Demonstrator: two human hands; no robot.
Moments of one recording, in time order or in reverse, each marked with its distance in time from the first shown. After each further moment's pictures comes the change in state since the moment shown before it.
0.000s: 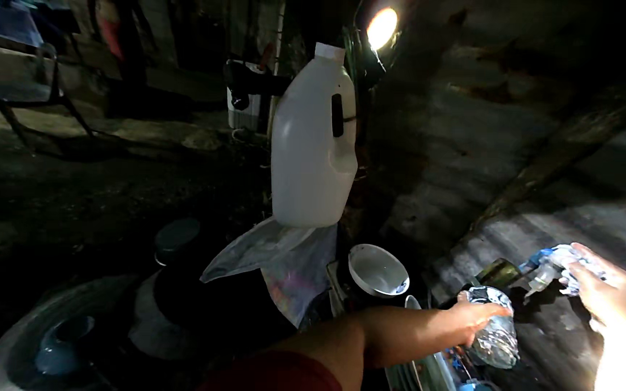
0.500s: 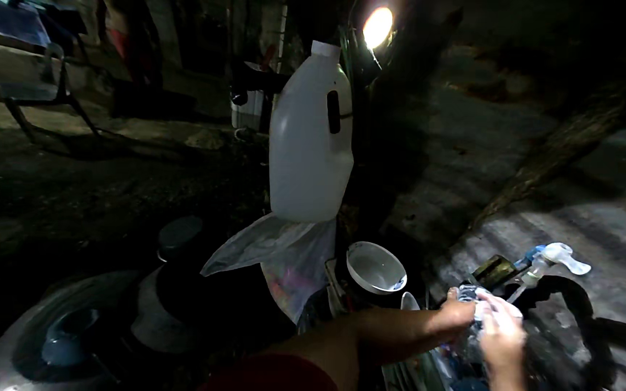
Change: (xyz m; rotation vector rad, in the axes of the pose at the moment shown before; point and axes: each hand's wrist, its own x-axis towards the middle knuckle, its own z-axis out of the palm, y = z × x) left_hand 0.015 -0.022 -0.014 0.171 0.018 0.283; right_hand -0.121 0.039 0.083 0.105 0.042 -0.188
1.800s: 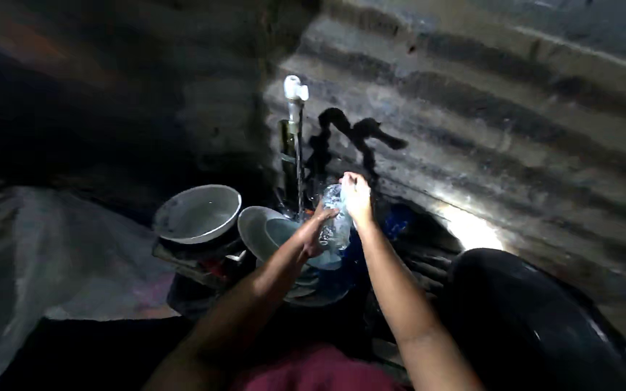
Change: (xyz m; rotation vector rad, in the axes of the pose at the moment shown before) left_hand -0.054 -0.048 0.057 -0.037 -0.359 -0.329; right_hand -0.036 0.060 -0.082 0.028 0.234 0.494
